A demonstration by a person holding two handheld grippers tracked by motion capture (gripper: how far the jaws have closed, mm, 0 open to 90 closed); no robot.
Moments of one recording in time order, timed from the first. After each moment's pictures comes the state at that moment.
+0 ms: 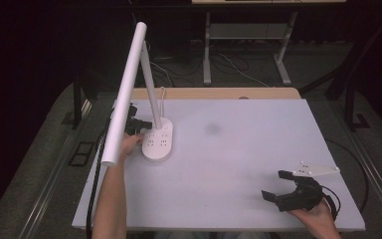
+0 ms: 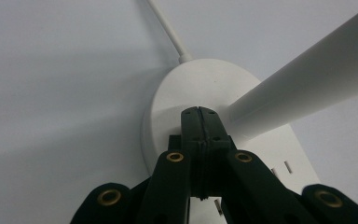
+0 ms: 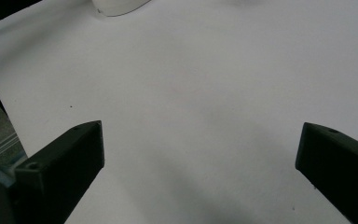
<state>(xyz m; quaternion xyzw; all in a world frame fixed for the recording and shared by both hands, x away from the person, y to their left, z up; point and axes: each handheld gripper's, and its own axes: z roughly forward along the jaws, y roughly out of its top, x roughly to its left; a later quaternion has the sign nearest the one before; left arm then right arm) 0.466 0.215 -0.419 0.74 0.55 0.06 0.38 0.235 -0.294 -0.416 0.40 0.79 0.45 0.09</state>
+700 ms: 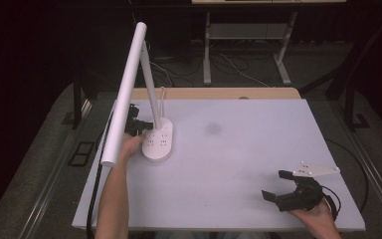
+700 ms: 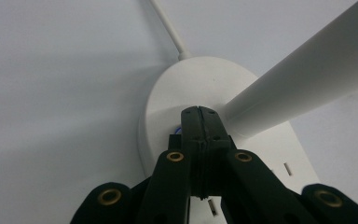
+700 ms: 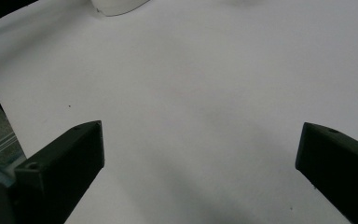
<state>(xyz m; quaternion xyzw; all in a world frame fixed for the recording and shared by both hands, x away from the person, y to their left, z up) 0.462 0.210 -0.421 0.73 0.56 0.07 0.38 0.234 -0.294 -0.416 0.40 0.79 0.45 0.09</state>
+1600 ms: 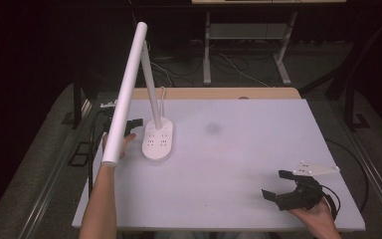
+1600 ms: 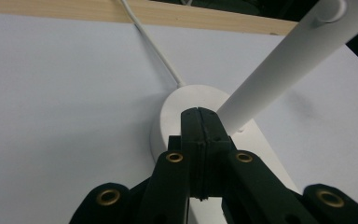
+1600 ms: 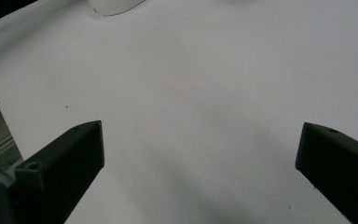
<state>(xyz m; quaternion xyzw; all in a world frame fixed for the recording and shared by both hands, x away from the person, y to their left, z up) 0.431 0.245 -0.400 0.70 0.54 0.10 0.46 0.237 -0.295 -0.418 0.40 0.79 0.45 0.09</state>
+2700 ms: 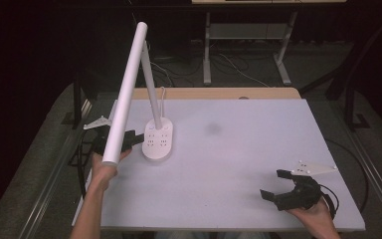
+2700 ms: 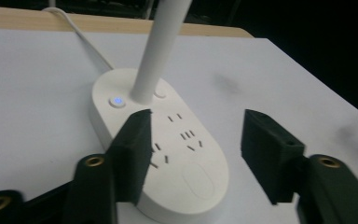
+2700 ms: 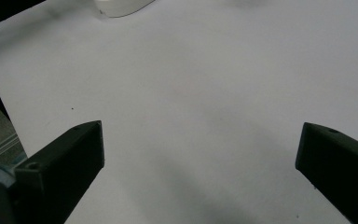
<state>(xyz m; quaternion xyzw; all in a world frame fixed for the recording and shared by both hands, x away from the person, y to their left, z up) 0.351 0.250 -0.388 0.71 0.46 0.08 0.53 0.237 -0.291 -0.416 0.40 0.80 0.45 0.09</state>
